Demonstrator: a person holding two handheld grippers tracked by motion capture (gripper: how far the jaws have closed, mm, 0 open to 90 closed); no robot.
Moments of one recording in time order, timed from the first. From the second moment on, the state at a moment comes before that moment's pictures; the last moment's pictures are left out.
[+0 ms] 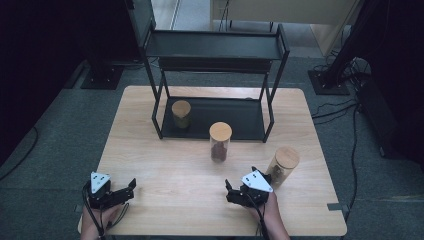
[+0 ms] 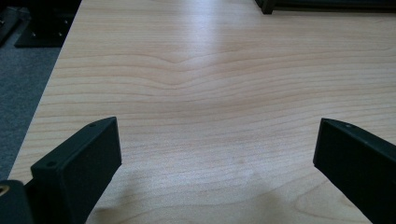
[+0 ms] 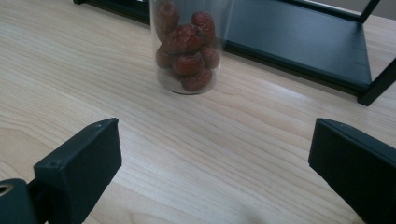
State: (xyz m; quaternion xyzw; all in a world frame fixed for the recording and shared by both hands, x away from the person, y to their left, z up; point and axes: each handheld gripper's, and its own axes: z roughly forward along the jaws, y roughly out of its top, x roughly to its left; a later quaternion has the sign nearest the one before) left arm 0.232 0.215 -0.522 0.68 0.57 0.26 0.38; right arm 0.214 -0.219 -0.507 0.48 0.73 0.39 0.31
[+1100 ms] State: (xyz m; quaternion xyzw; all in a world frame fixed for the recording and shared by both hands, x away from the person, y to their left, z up) left arm 0.233 0.214 -0.522 0.68 0.57 0.26 0.38; right arm 0.260 -0.196 -0.506 0.48 0.73 0.39 0.29
